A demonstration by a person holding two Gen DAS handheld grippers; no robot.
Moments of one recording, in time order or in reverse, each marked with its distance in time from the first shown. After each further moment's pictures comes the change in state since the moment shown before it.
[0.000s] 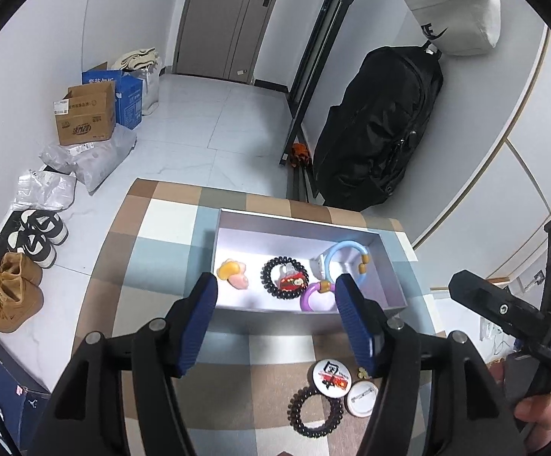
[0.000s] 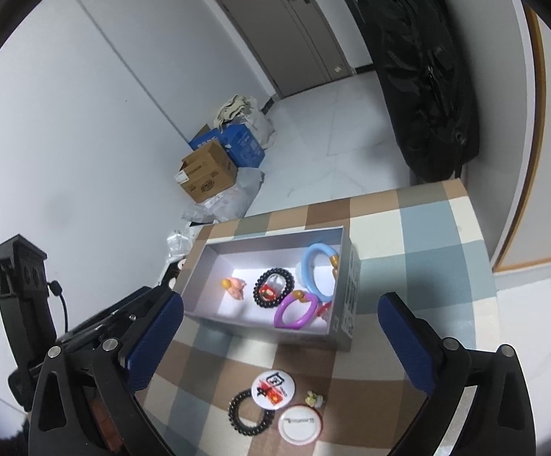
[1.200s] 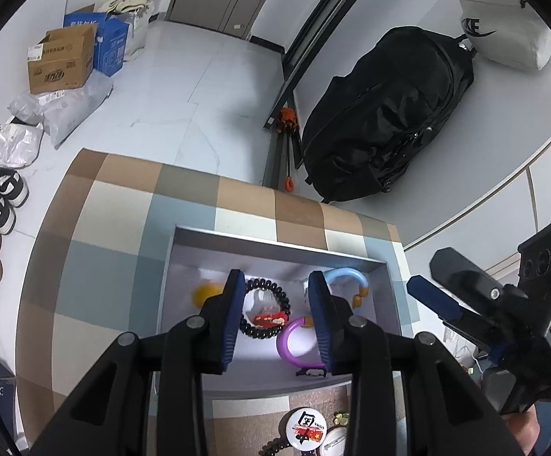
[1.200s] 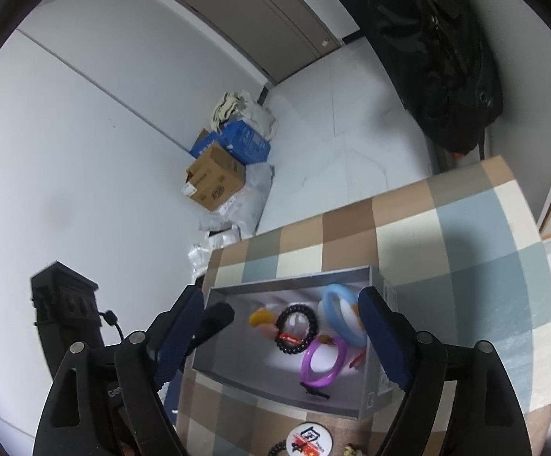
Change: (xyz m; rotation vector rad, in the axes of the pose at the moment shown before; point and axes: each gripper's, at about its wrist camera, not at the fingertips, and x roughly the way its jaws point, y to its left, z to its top) left arm 0.064 0.008 0.037 -0.127 0.179 -0.105; right arm 0.057 -0.027 0.045 0.226 0.063 0.103
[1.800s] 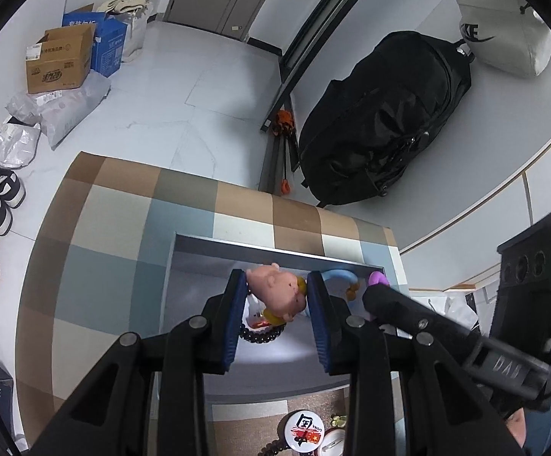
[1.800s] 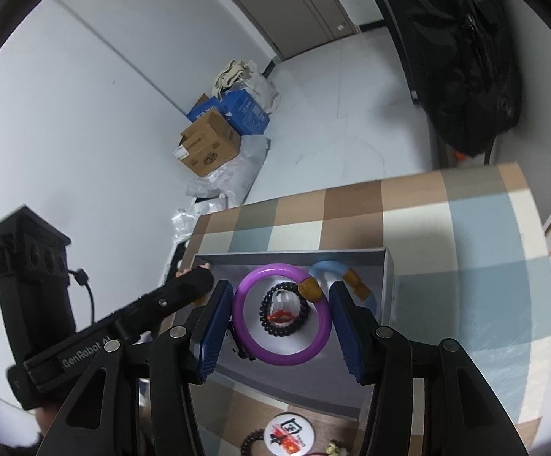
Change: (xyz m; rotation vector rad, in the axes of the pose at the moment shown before) left arm -0.002 0.002 0.003 0.000 -0.011 -0.021; right arm 0.026 0.004 -0.008 -0.071 0.117 -0.031
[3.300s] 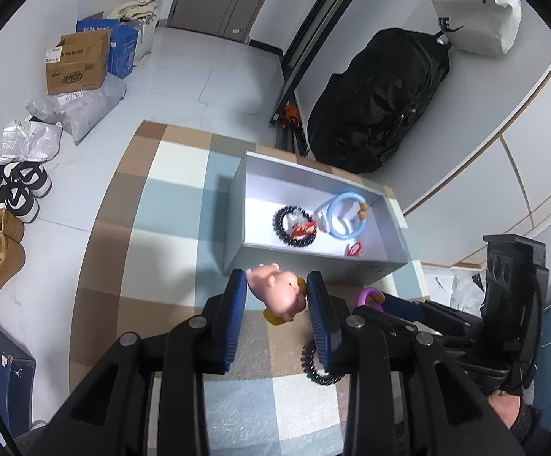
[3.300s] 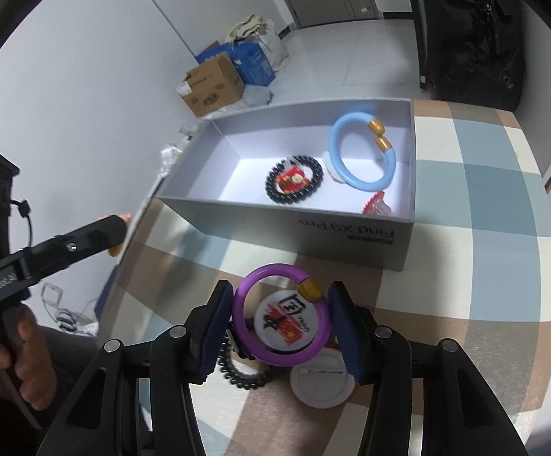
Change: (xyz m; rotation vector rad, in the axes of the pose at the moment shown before) left arm -0.061 0.024 -0.056 0.048 -0.013 0.022; right arm -0.004 0.030 -0.088 -0.235 0.106 -0.125
